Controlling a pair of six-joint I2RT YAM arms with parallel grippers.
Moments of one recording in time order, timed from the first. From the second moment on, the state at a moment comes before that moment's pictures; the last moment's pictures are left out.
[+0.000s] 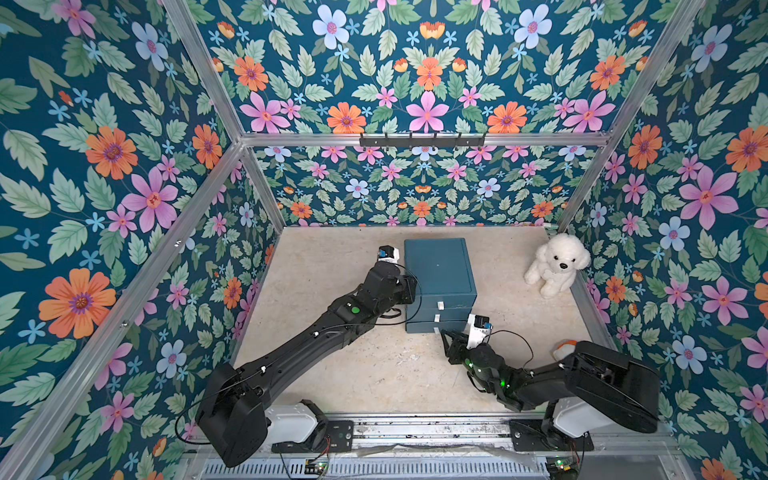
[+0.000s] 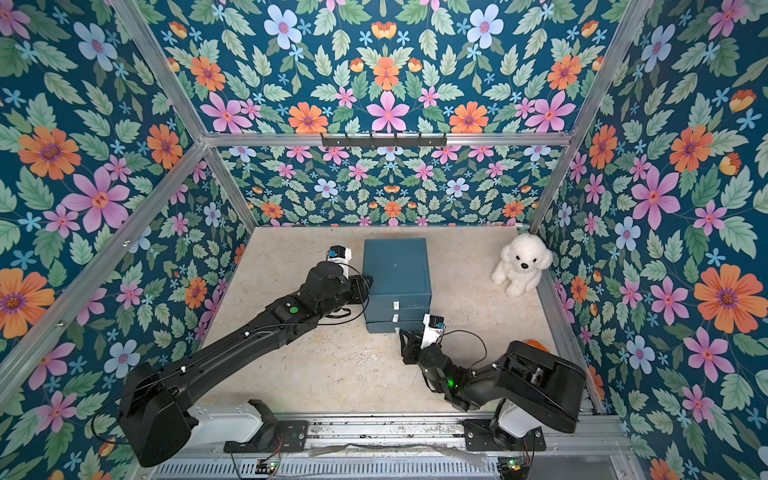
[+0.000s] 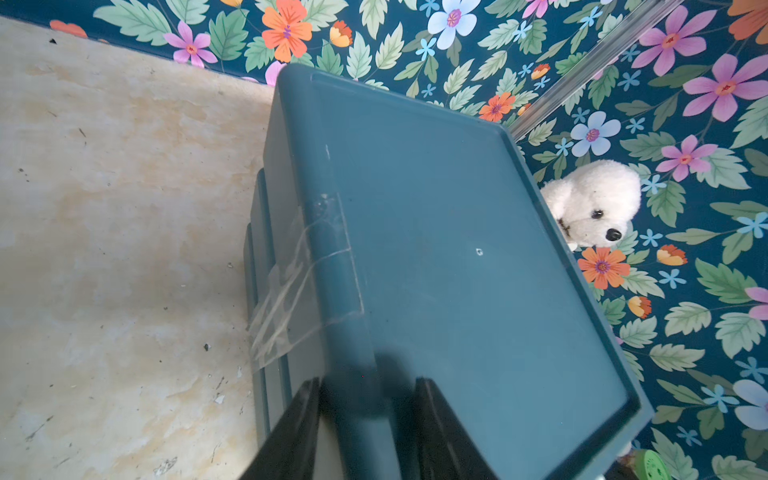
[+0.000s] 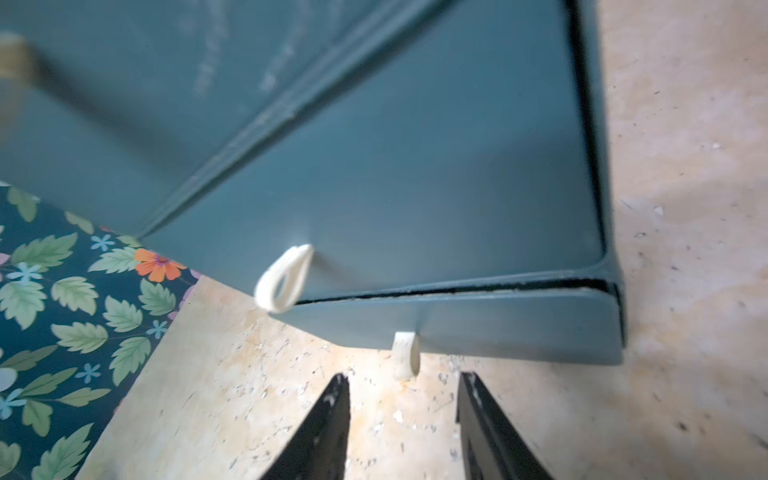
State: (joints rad) left arm -0.76 1.30 1.00 -0.24 -0.10 -0.63; right arm 1.08 1.45 0.19 0.94 0.48 0.81
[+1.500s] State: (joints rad) left arm -0.19 1.49 0.38 0.68 -0.76 -0.05; right arm 0.14 1.10 0.16 0.53 0.75 0.32
